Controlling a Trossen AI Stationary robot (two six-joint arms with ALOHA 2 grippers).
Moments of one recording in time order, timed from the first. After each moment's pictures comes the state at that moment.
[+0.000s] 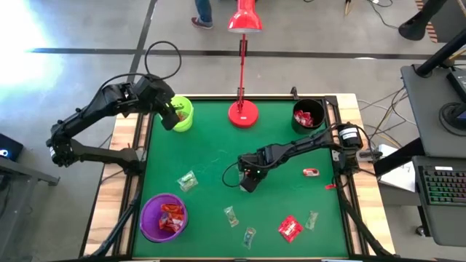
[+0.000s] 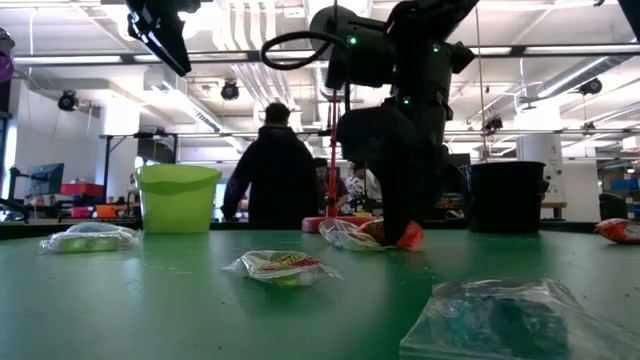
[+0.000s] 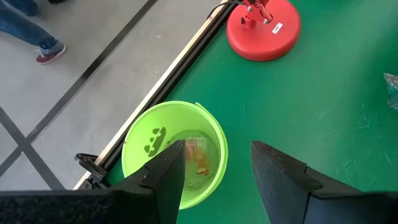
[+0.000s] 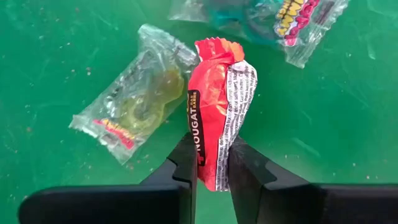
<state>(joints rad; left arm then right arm) 0.51 1.10 1.36 -1.17 -0.24 -0.01 0.06 1.95 1.27 -0.63 -0.12 0.76</state>
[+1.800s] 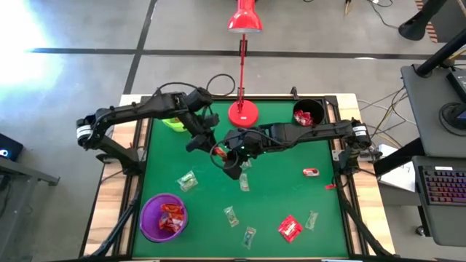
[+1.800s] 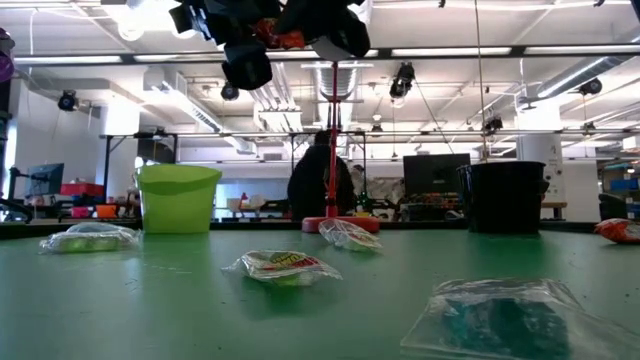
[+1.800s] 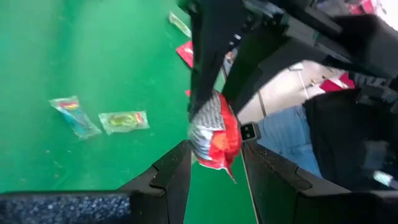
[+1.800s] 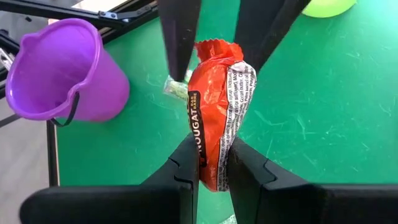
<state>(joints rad) 0.36 1.47 1.30 -0.76 0.89 -0.01 0.06 1.86 1.79 -0.73 0.03 0.47</state>
